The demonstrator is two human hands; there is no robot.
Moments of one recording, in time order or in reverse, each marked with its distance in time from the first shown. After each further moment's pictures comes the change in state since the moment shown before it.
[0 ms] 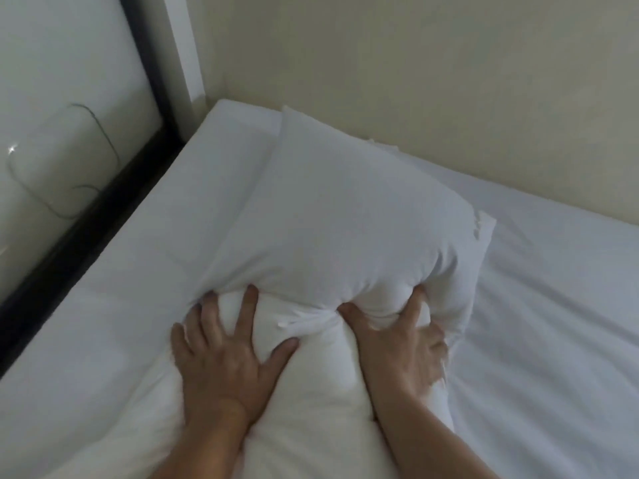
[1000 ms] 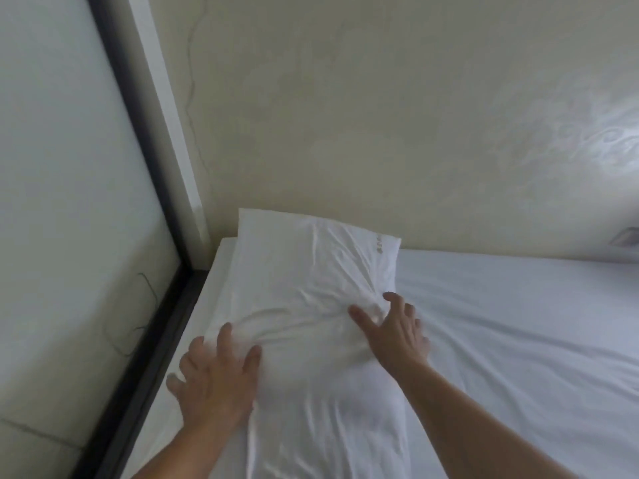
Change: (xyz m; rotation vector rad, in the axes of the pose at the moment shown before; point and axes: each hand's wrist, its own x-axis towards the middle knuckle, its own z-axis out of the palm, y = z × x) left_hand 0.063 -0.016 -0.171 -0.043 -0.079 -0.035; right_hand -0.024 -0.095 -0.116 0.086 -0.013 -0.232
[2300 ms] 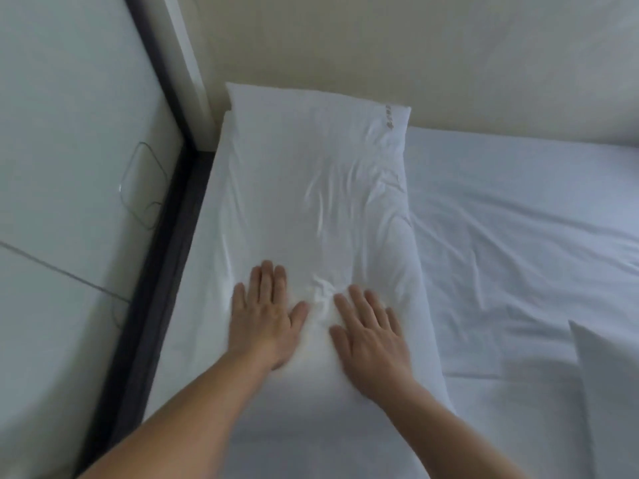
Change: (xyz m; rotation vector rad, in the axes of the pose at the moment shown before) left_hand -0.079 -0.066 0.062 0.212 -0.353 0.409; right_hand -0.190 0.073 0.094 -0.383 -0.318 -0.389
